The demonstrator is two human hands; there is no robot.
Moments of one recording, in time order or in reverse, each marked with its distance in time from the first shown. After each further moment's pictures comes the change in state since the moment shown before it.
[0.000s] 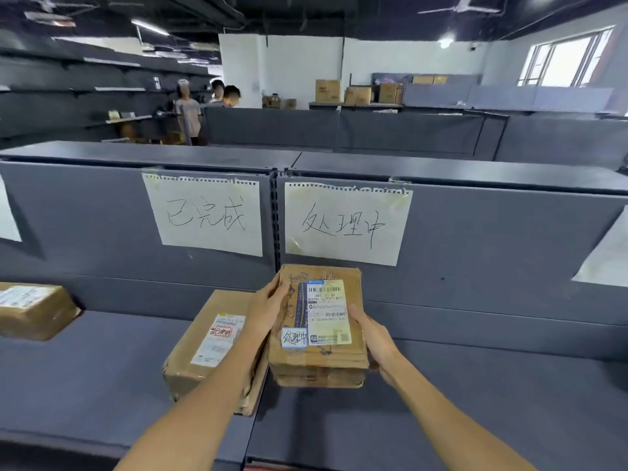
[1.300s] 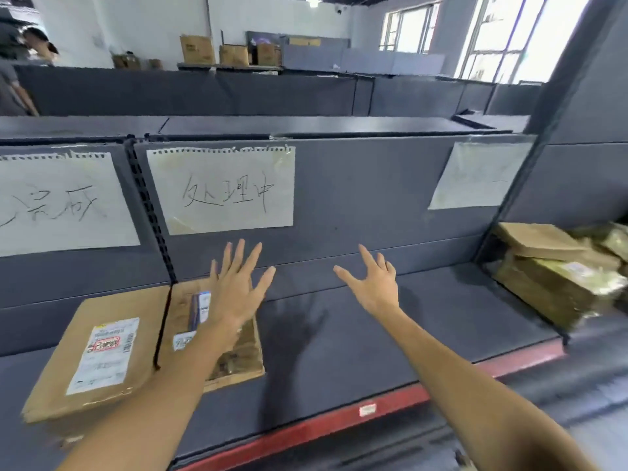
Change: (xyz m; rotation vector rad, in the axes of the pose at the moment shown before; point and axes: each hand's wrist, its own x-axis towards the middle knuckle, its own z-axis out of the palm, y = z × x) left_hand -0.015 -0.006 0.105 0.824 -0.201 0.562; right_hand -0.066 0.010 -0.135 -0.553 0.686 -0.177
